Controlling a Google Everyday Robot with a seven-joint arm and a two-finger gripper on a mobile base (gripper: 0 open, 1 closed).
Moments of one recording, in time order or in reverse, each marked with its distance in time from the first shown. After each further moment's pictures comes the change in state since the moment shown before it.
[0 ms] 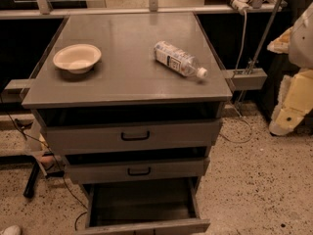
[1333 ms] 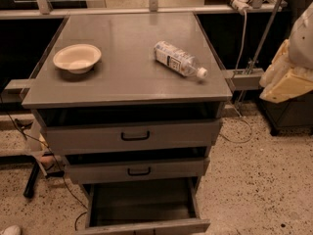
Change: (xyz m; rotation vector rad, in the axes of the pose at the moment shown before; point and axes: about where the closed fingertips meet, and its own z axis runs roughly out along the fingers) arm 0.000 0.000 0.000 0.000 0.000 0.000
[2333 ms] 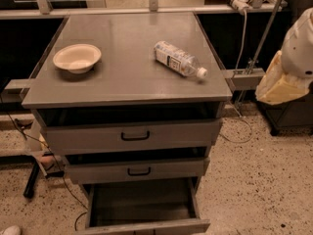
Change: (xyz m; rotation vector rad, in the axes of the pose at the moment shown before) arm -0.003 0.007 0.012 0.000 0.014 -0.006
